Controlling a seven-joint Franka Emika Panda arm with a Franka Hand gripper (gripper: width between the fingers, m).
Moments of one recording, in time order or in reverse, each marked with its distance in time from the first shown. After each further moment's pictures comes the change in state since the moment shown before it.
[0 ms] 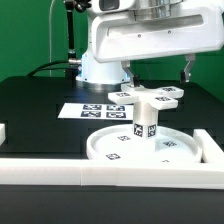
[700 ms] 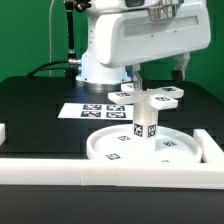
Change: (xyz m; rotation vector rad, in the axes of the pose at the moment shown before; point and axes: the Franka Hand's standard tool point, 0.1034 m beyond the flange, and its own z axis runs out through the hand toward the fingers) arm 0.002 0.000 0.004 -0.029 0.027 -0.657
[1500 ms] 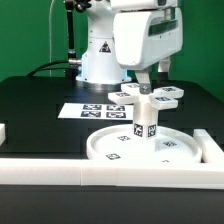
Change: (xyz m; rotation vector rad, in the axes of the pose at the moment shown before) arm -0.004 0.007 0.001 -0.037 -0.053 -0.565
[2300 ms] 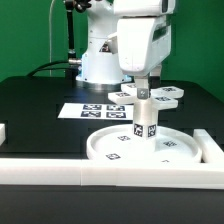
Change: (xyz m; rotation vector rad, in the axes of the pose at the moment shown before) arm -0.010 0.000 0.009 0.009 -0.018 -0.043
